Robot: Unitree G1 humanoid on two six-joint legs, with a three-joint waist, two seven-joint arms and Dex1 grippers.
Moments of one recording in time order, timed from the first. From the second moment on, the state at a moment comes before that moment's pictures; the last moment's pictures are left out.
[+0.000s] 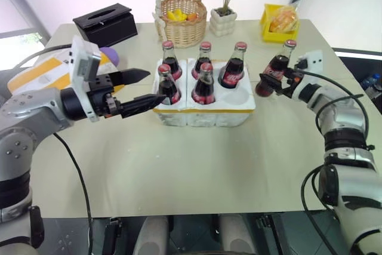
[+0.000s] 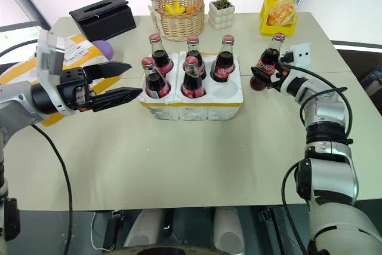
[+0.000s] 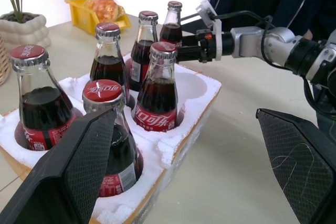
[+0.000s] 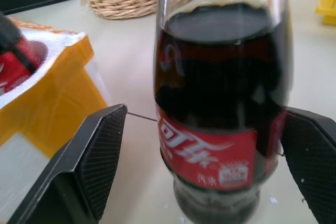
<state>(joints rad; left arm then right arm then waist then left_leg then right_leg) -0.48 0.85 0.29 -0.43 -1.03 0.91 -0.73 -0.90 -0.59 -0.20 0.85 0.27 0.23 0.74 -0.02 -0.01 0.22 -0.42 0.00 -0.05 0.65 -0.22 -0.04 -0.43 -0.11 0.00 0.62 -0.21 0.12</state>
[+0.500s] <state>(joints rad) -0.48 0.85 0.30 -0.44 -1.04 0.91 -0.72 -0.94 -0.58 -0.20 0.95 0.25 0.19 0.78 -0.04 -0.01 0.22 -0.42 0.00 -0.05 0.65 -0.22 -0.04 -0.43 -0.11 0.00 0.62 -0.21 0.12</state>
